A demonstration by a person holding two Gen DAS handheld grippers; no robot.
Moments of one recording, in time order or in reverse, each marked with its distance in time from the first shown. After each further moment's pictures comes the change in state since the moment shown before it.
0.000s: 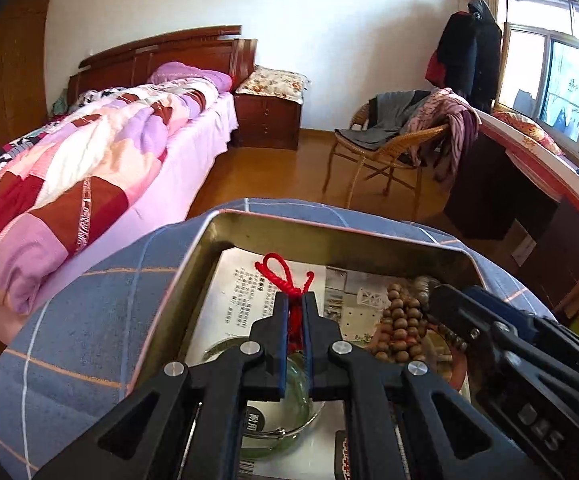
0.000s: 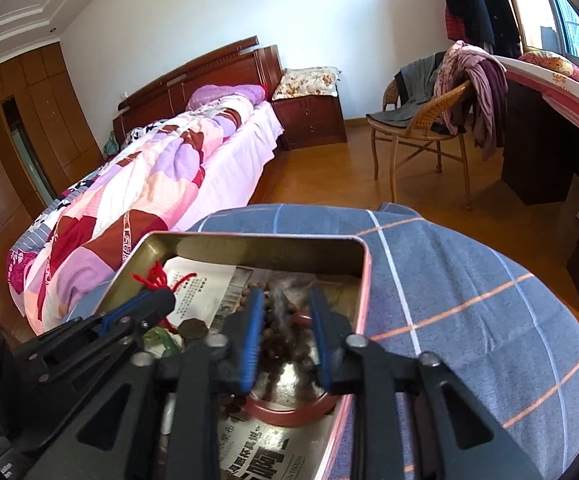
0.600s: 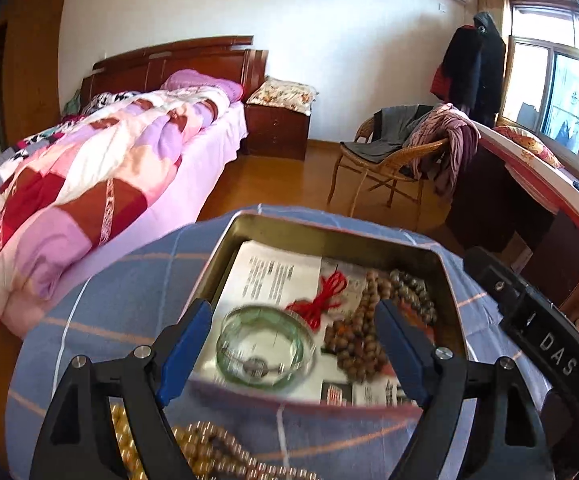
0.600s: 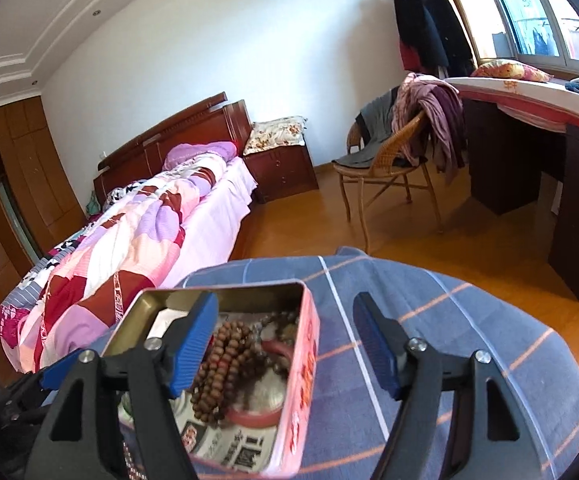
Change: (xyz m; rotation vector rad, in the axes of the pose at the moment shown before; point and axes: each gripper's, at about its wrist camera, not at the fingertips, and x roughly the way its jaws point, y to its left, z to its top) left arm -0.048 0.002 -0.010 -0.034 -0.023 0.017; right arm -0.047 -0.015 -0.002 0.107 -0.175 -0.091
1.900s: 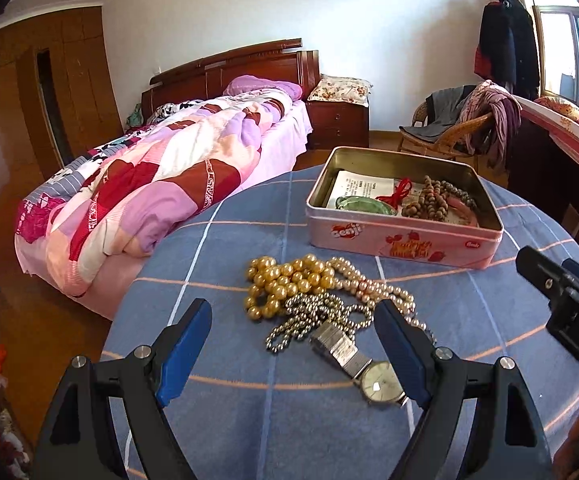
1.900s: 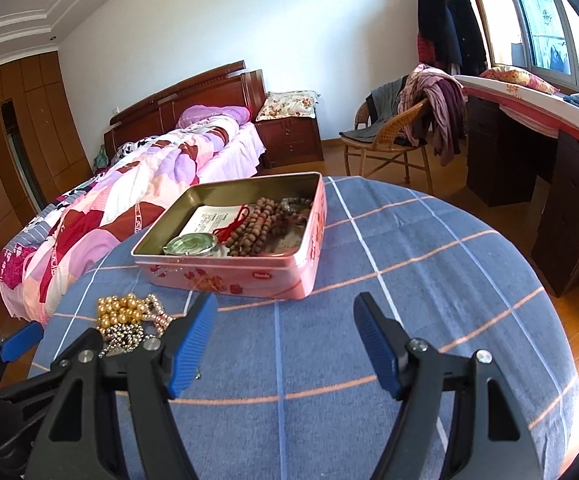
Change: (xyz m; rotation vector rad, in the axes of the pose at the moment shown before) left arm -0.091 0.025 -0.097 0.059 -0.015 0.276; right arm -0.086 0.024 -0.079 -0.112 0.091 -0.005
